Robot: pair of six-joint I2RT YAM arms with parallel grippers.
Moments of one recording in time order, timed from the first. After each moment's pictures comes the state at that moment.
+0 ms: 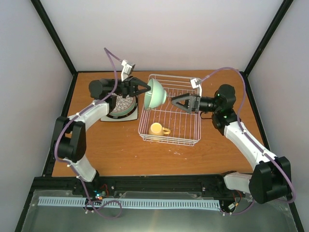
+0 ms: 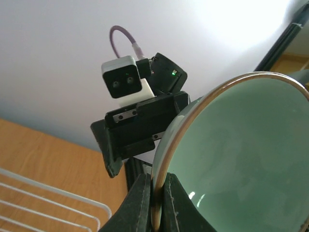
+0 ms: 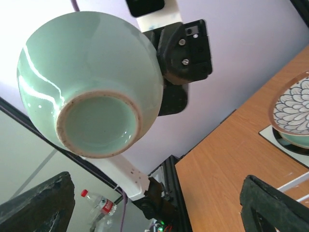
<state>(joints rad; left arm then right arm) -0.28 1.65 1.14 1.27 1.38 -1.27 0.29 1.23 0.90 0.39 -1.20 0.82</state>
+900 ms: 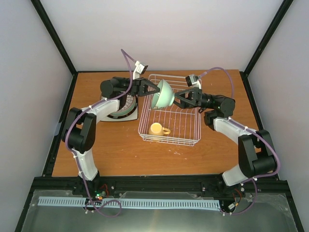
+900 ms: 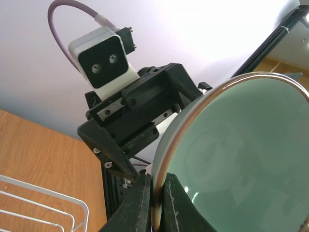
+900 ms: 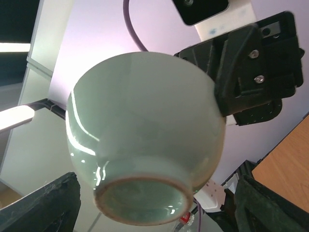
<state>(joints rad) -0.38 1.85 1.29 1.52 1.42 -1.60 0.29 1.51 0.84 1.50 -1.25 1.83</state>
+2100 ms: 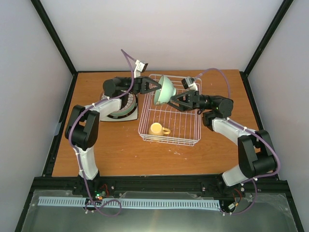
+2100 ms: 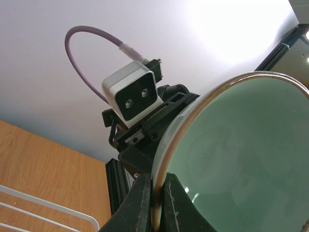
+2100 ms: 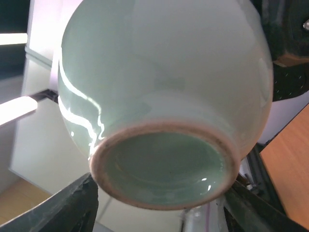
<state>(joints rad) -0.38 1.91 1.32 1.52 1.34 -1.57 0.32 1.50 0.85 1.50 -1.30 1.90</state>
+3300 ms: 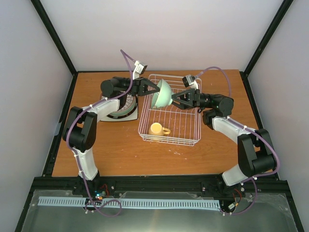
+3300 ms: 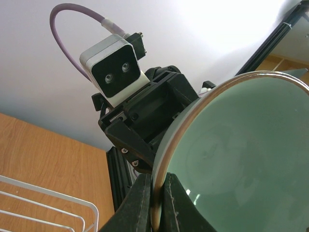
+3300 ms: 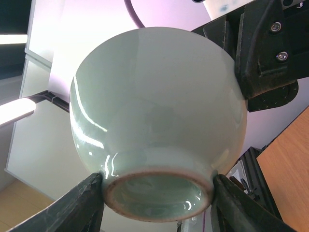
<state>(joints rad) -0.37 1.88 1.30 1.52 1.41 -1.55 0.32 1.52 0.87 1.50 -1.29 1.89</state>
